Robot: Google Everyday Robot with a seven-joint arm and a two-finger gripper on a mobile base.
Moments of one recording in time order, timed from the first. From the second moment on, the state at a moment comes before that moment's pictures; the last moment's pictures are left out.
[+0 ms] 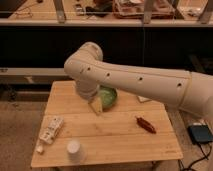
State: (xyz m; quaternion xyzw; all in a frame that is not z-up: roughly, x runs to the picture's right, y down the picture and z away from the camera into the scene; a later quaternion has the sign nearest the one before) arm -0.076 0.052 0.639 -0.25 -0.13 -0.33 0.90
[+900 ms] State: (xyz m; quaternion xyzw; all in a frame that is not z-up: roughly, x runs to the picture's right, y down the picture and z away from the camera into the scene) arm -0.104 0.105 0.710 -0.26 -0.19 -0.34 0.89
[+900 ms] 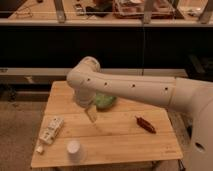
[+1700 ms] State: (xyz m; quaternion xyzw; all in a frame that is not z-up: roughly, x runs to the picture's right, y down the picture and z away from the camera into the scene) arm 0.006 0.020 0.847 -0.21 -0.05 -0.35 0.91
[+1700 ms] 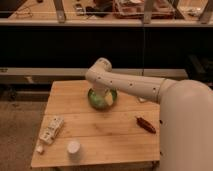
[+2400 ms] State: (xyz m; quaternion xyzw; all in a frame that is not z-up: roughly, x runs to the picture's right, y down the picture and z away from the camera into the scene) arm 0.126 0.094 0.695 -0.34 0.00 -0.22 0.91
